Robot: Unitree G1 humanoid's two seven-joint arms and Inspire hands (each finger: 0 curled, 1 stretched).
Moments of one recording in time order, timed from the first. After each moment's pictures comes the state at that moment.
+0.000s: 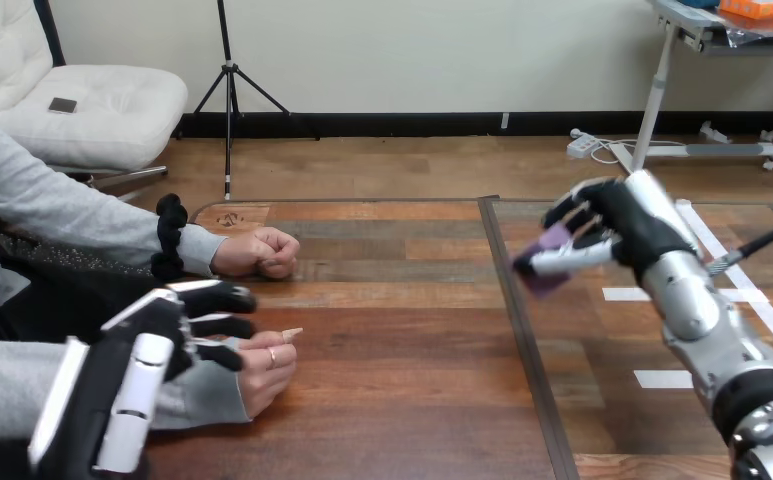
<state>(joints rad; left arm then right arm) 0.43 0.15 0.14 -0.18 -0.16 -0.47 -0.29 -0.82 -0.37 0.12 1.29 -0.31 -0.31 -0.09</state>
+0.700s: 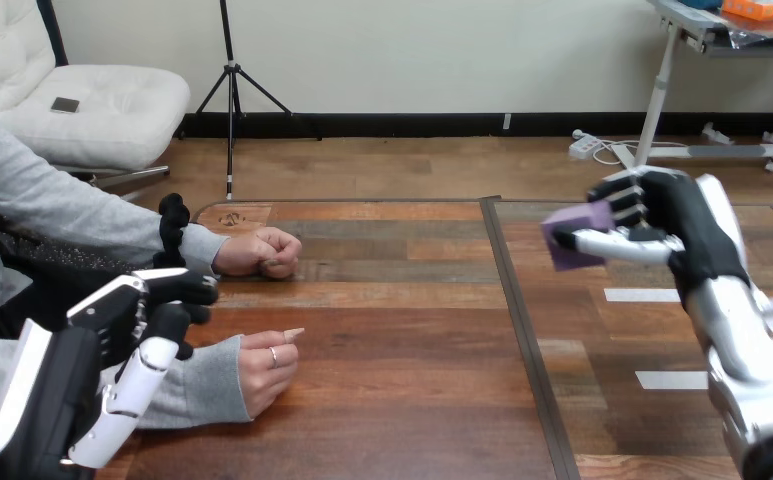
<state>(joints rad) 0.42 0.22 0.24 -0.18 0.02 -0.55 -0.21 -0.63 -0.39 -0.06 1.16 -0.07 -0.48 -0.02</state>
